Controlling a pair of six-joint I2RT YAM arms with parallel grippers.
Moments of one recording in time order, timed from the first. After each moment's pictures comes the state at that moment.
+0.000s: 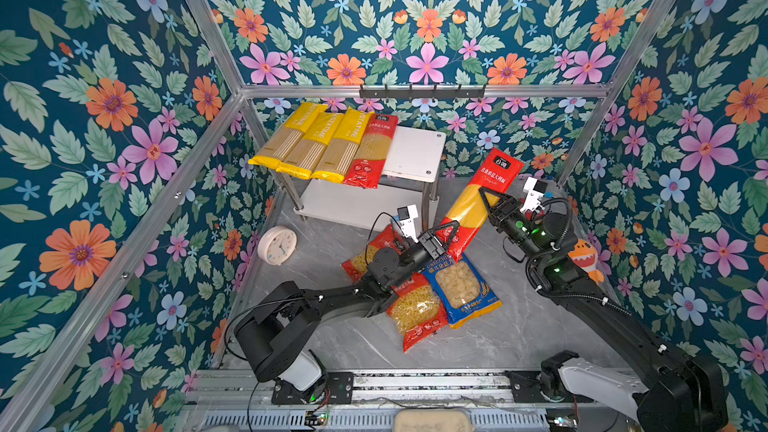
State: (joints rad) left arm -0.91 1.54 0.73 1.18 0.09 -1.19; right arm 0.38 1.10 0.80 0.48 -0.20 1.21
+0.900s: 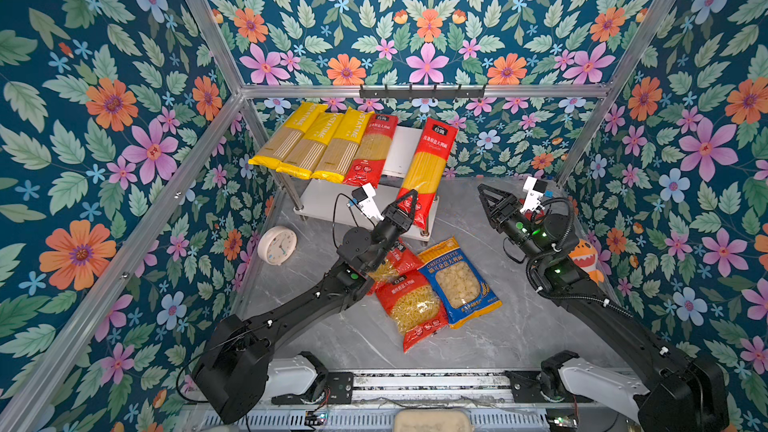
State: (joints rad) left arm -0.71 1.27 0.83 0.74 -0.09 -1.09; right arm 0.39 1.09 0.79 0.48 -0.22 1.17
